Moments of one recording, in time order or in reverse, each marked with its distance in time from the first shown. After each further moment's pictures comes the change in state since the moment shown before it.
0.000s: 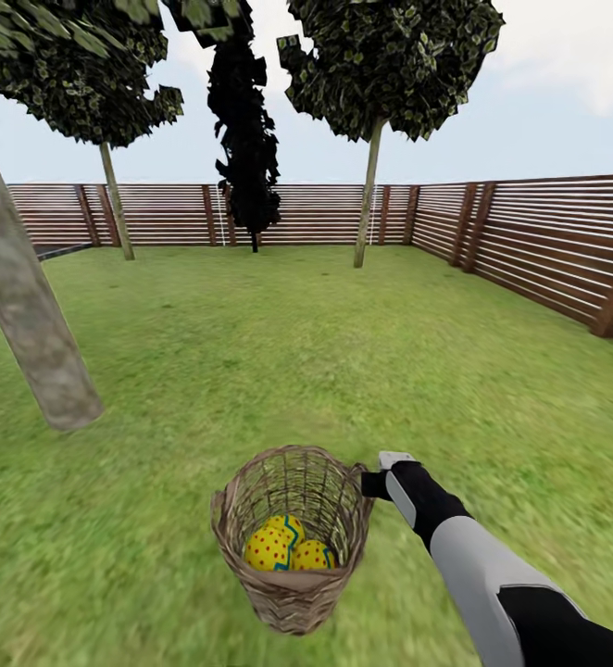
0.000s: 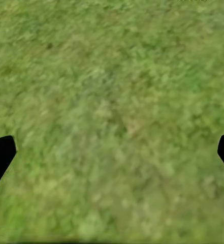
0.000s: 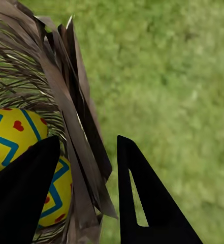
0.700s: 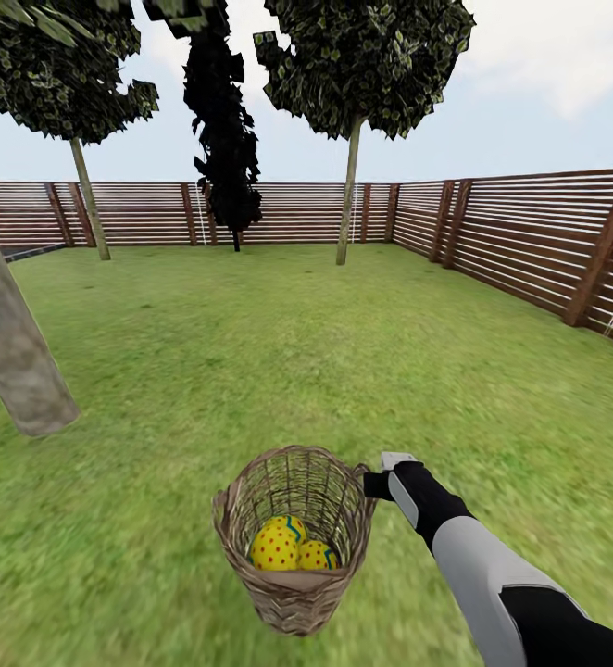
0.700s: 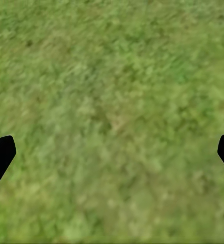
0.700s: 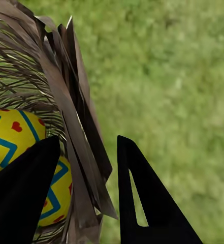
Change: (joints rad) left arm 0.000 -0.002 0.000 0.012 0.002 -0.003 0.000; right arm 0.000 -0.008 -0.007 0.003 0.001 0.002 0.000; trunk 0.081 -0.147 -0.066
